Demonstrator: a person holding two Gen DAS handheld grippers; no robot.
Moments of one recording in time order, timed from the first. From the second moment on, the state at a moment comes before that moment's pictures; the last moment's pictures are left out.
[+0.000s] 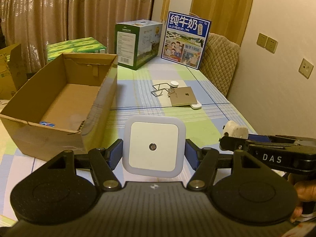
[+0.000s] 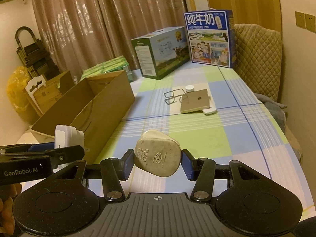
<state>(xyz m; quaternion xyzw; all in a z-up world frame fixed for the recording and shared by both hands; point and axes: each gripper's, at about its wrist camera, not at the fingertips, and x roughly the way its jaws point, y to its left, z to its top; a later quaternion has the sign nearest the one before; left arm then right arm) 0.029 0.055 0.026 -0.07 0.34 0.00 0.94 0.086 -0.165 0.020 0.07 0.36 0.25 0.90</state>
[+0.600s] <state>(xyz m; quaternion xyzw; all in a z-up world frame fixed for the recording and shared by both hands) 0.021 0.068 0.030 -0.07 0.34 0.01 0.94 0.083 -0.149 0.021 0.07 0.36 0.26 0.89</state>
